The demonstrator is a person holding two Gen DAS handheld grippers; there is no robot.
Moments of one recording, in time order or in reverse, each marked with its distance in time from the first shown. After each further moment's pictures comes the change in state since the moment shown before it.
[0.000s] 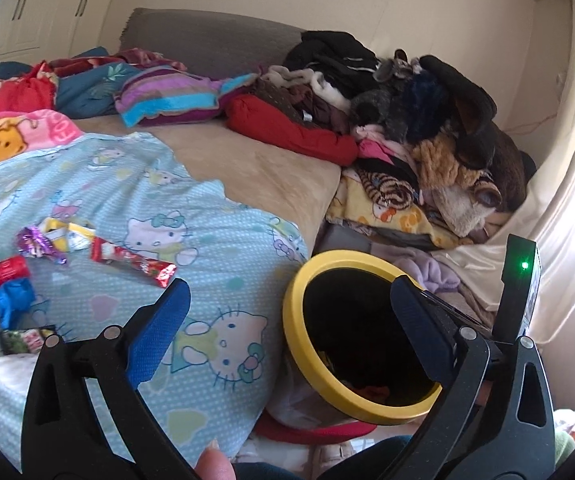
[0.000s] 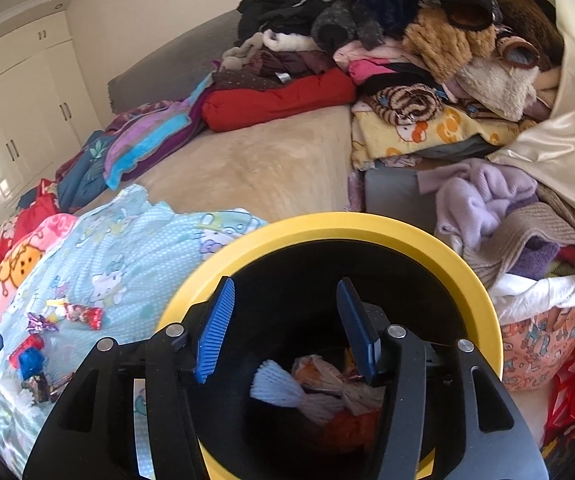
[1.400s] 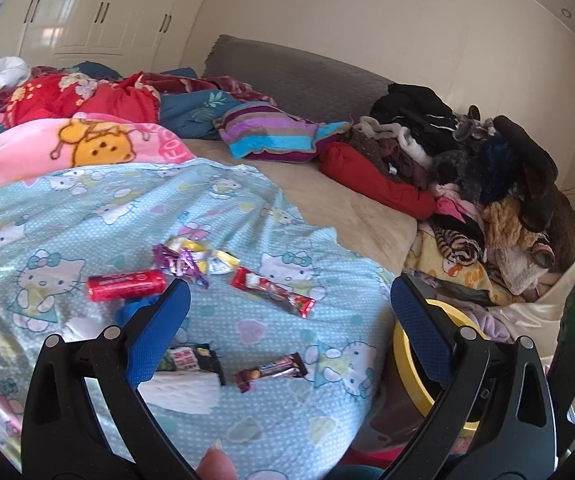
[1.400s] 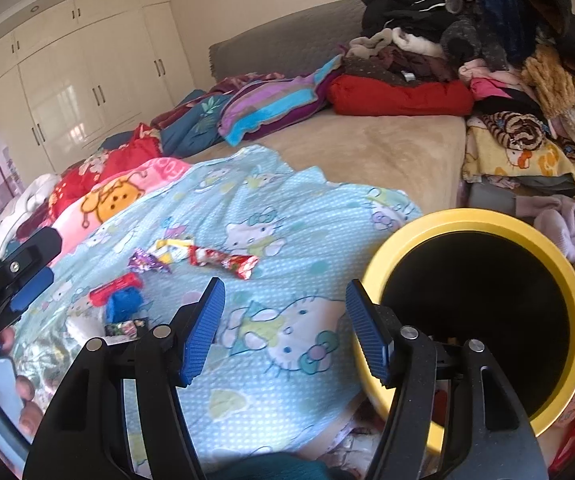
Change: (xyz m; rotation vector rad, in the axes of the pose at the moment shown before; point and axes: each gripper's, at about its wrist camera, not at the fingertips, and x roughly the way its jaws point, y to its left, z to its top) left arm -0.073 0.100 0.009 -0.142 -0.142 0.234; right arm -0.035 0.136 -0.033 -0.213 0.063 0.275
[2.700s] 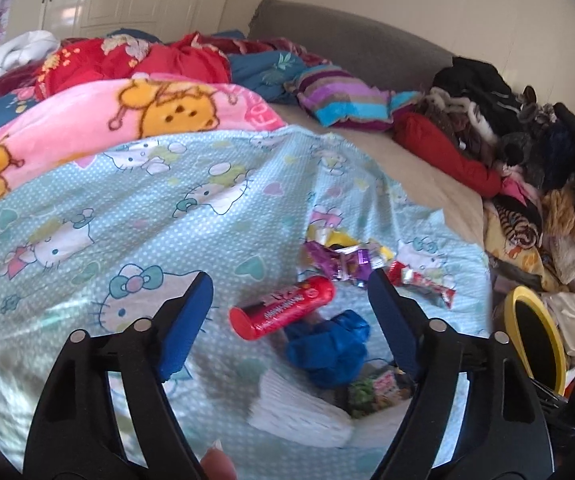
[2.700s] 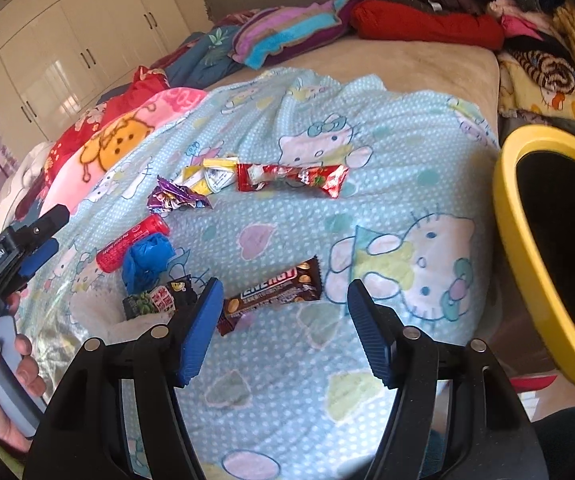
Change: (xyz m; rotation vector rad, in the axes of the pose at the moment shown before) left arm 0.044 0.150 0.027 -0.003 0.170 0.132; right arm 0.088 0.081 -0.037 0.073 0.228 0.017
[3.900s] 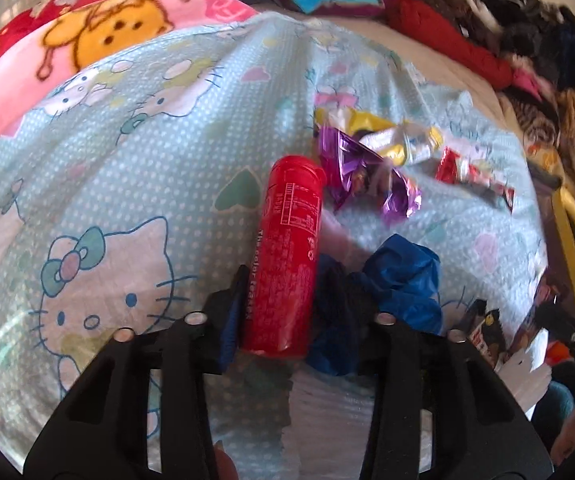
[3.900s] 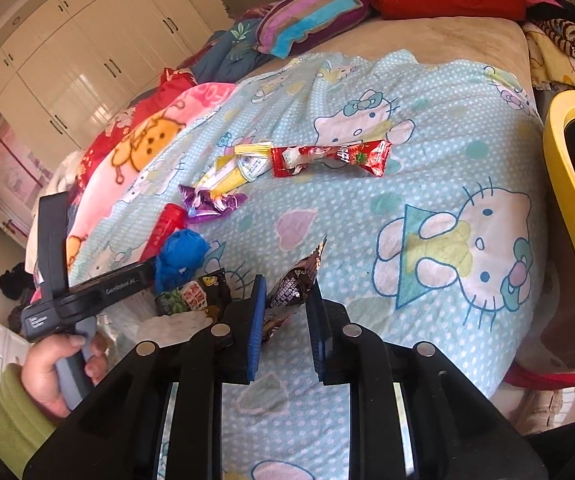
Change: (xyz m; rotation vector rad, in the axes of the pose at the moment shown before) left arm 0.088 0.002 -0.023 0.162 0.331 0.014; right arm 0.011 -0.004 -0.006 0.042 0.022 0.182
